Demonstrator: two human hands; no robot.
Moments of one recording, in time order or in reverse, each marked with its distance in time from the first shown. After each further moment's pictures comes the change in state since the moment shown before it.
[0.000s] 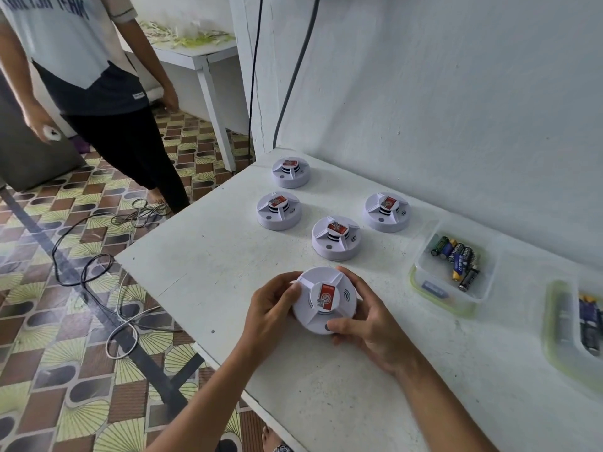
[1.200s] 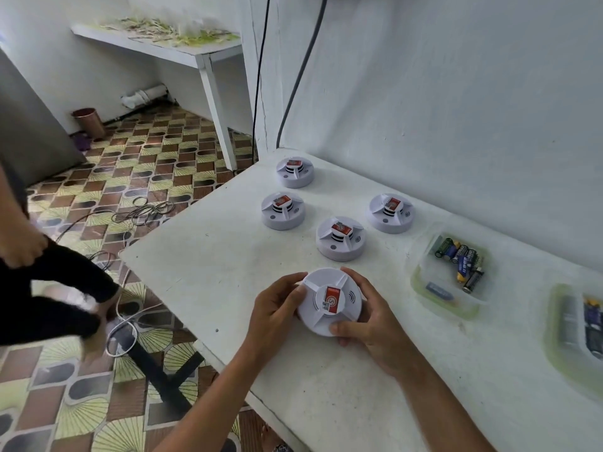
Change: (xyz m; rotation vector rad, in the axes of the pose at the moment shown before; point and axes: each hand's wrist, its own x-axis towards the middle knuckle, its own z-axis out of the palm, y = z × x) left_hand -0.001 -0.005 0.001 0.015 -0.001 0.035; right_hand 0.000 -0.001 0.006 -0.102 0.045 -0.048
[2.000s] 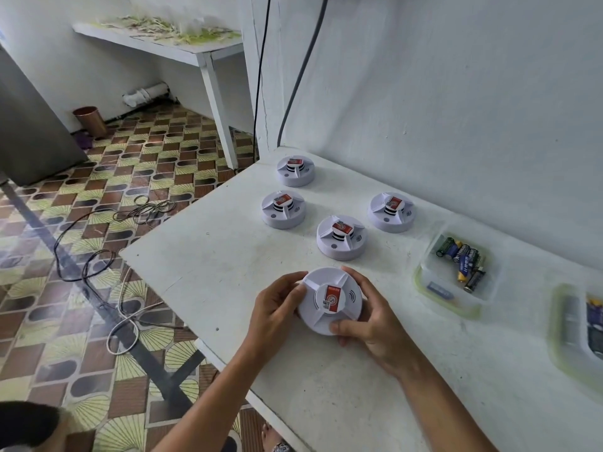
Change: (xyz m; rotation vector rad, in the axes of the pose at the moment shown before) left_hand -0.001 0.003 -0.001 -0.022 0.002 -0.007; right_hand 0.000 0.000 -0.002 -0.001 -0.005 0.014
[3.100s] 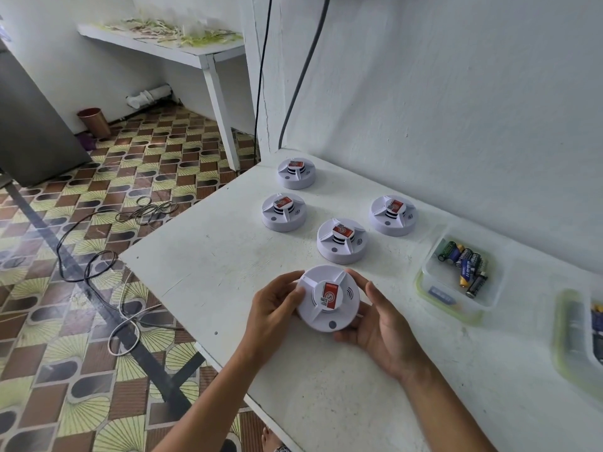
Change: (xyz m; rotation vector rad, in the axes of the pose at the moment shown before) left_hand 0.003 0.003 -0.002 -0.050 0.022 -0.040; right_hand 0.005 -0.006 -0.002 0.453 -0.047 0.126
